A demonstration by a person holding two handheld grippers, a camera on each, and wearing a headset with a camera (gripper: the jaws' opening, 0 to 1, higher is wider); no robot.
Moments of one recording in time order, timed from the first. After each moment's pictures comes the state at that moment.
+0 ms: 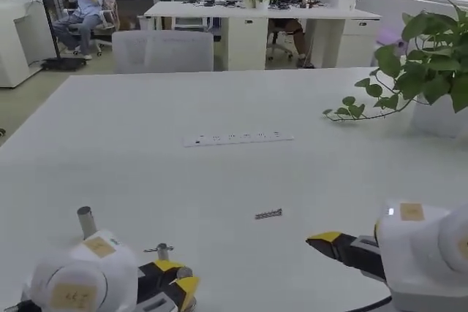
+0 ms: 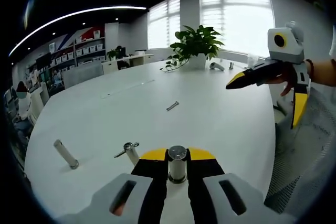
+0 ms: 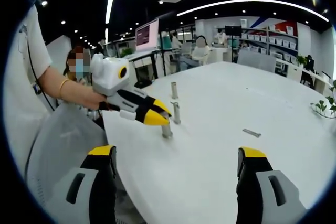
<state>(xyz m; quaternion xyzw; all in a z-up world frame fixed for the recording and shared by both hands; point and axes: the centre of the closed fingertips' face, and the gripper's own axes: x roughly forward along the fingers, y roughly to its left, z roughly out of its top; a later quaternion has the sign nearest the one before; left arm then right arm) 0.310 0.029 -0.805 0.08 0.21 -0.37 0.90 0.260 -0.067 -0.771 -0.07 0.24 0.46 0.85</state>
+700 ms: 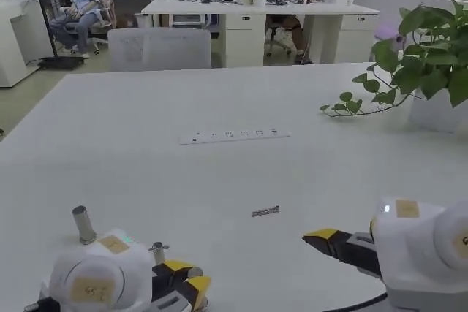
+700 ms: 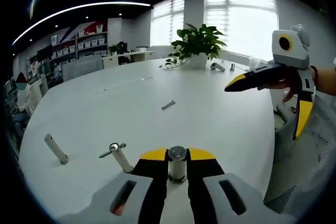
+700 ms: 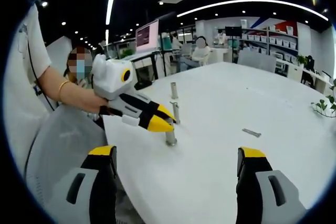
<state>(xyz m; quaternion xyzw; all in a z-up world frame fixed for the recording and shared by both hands) 0.311 0.012 -0.813 0.06 0.23 -0.36 0.90 0.262 -0.068 -0.773 -0.07 0.24 0.46 0.85</state>
